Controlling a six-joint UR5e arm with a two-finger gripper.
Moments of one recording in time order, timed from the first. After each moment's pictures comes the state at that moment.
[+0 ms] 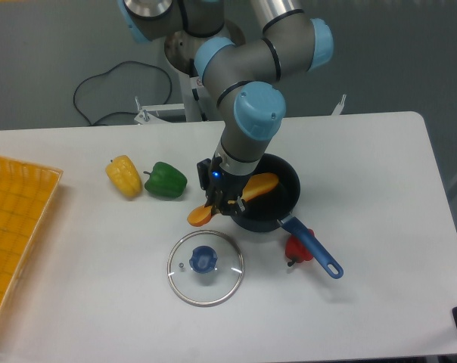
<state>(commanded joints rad) 2.48 -1.81 -1.76 -1.17 1.28 1.34</state>
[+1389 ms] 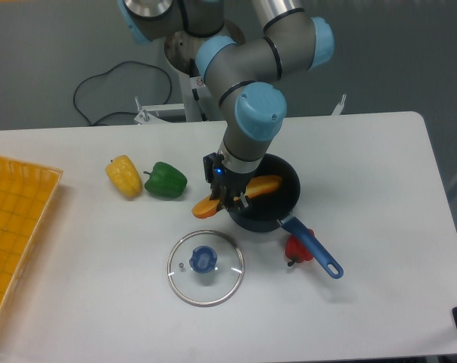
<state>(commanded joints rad) 2.50 -1.81 -1.76 -1.20 1.32 1.43</state>
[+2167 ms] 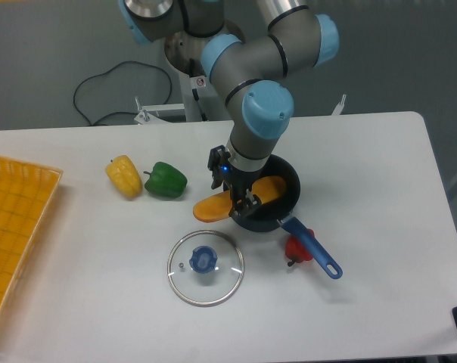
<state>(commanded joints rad) 2.52 -1.79 -1.73 -1.26 1.33 1.48</state>
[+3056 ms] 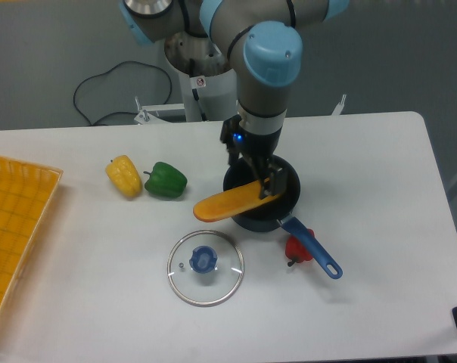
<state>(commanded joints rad) 2.52 -1.70 -1.62 -1.28 1.61 1.41</state>
